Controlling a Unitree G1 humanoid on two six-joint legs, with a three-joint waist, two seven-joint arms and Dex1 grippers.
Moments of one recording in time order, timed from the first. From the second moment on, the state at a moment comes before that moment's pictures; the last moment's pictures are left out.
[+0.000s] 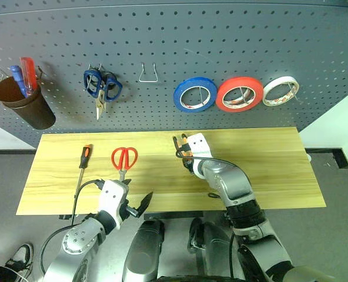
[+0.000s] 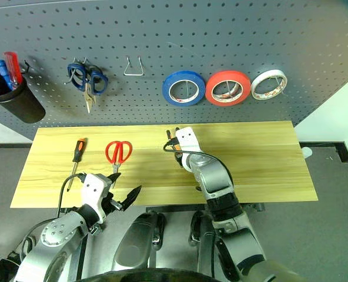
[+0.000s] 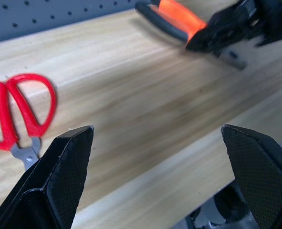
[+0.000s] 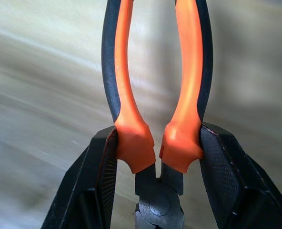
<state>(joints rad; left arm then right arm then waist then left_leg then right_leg) 0.36 0.38 -0.04 -0.50 -0.23 0.32 -0.42 -0.47 -0.04 0.20 -0.10 0.01 1.10 0.17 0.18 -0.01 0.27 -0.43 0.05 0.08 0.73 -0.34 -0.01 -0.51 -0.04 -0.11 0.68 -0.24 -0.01</state>
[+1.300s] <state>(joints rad) 0.15 0.18 0.01 -0.12 -0.31 -0.31 -0.59 -0.53 -0.01 0.21 -0.34 0.20 0.55 0.31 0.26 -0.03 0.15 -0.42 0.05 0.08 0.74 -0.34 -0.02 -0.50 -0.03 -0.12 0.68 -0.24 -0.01</state>
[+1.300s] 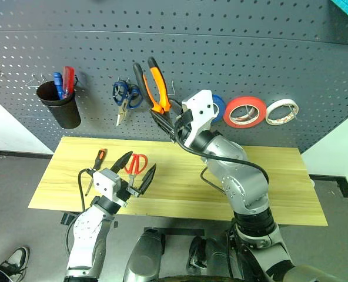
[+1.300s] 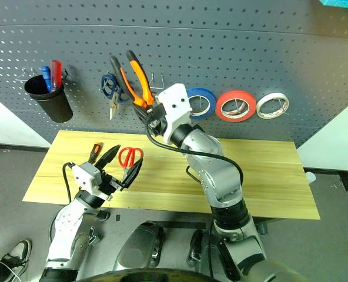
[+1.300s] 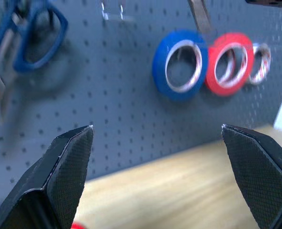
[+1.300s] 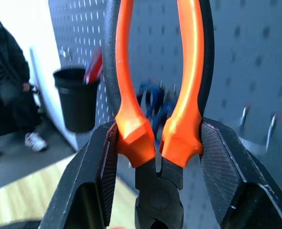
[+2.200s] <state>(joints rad) 0.09 0.14 0.01 -0.12 -0.26 -0.36 -0.49 -0.91 0.09 0.15 0.36 0.04 0.11 0.16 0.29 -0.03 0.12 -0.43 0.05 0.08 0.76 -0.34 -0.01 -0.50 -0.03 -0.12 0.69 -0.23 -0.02</state>
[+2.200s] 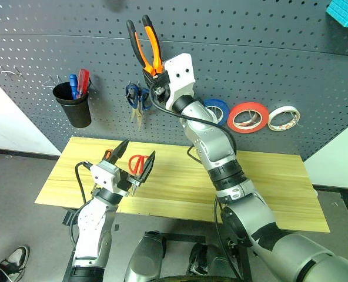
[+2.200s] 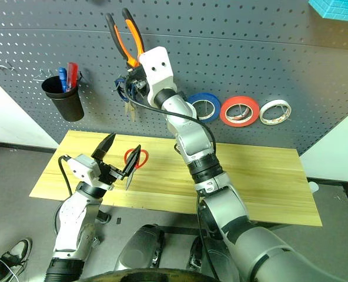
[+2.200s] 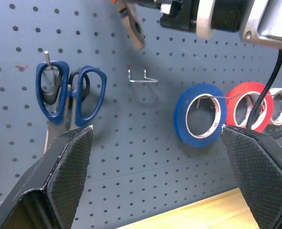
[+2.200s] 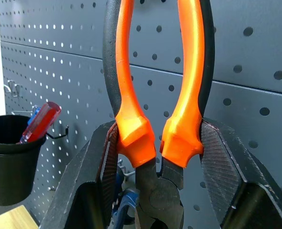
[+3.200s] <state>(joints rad) 0.21 0.18 -0.01 -0.31 -0.25 -0.30 -0.43 -1.07 0.08 0.09 0.74 0.00 -0.06 0.05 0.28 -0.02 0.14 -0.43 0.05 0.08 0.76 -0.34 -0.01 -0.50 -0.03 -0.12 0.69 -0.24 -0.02</state>
